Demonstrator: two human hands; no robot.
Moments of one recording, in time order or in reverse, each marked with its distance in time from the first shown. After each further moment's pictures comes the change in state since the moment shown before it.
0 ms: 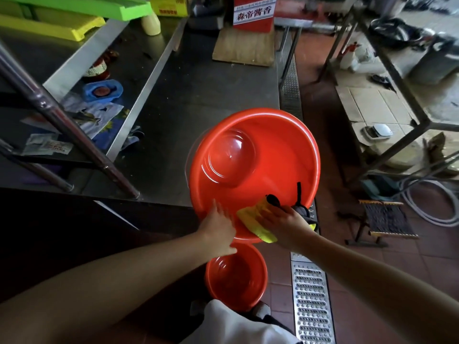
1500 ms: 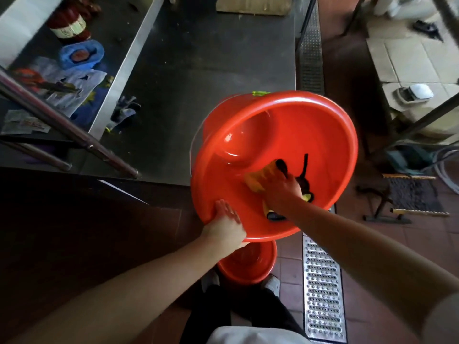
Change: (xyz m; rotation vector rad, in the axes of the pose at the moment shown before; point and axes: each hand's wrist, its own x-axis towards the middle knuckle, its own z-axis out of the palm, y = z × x) left_hand 0.009 0.044 0.013 0.029 0.061 0.013; right_hand 0.097 0.010 0.069 0.327 -0.218 0.354
